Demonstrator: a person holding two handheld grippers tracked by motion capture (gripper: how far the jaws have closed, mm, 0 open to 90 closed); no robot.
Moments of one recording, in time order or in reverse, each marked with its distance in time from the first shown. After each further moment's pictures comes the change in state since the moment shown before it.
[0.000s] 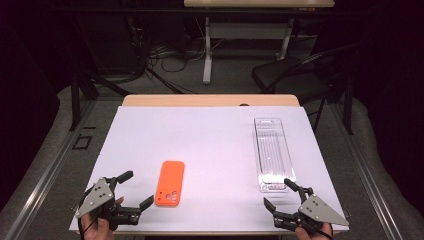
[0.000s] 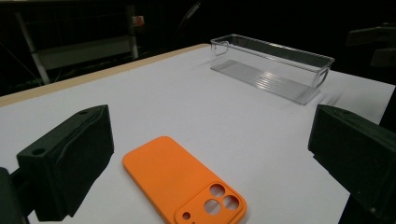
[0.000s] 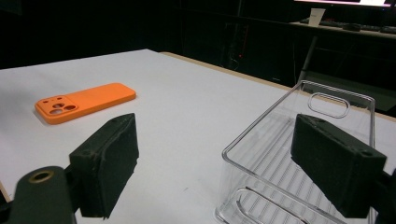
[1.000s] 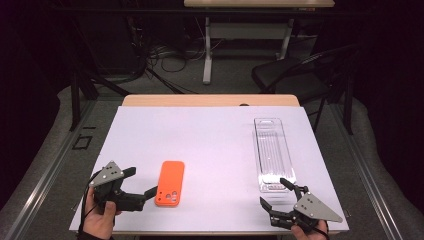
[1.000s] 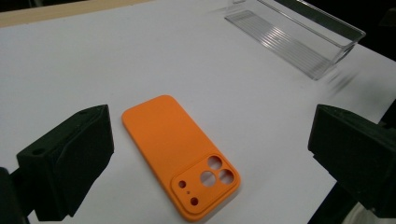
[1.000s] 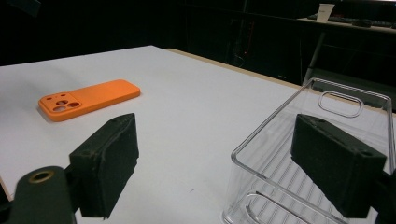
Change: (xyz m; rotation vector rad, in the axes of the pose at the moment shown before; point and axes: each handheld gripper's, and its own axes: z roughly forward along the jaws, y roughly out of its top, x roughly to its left) left arm 0.009 0.038 0.022 0.301 -0.001 -0.170; right arm 0.002 -0.001 0.009 0.013 0.019 0.003
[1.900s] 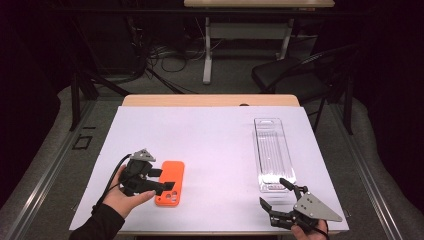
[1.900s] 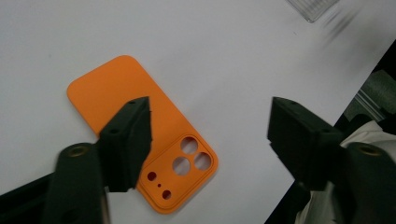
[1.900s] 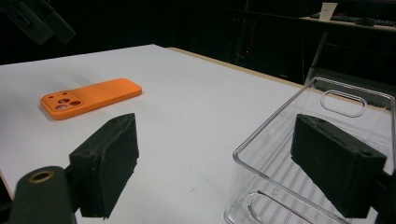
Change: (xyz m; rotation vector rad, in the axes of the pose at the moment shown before) left arm -0.004 0.038 0.054 0.356 -0.071 0.003; right arm 0.000 -0.001 0.001 0.003 0.007 -0.001
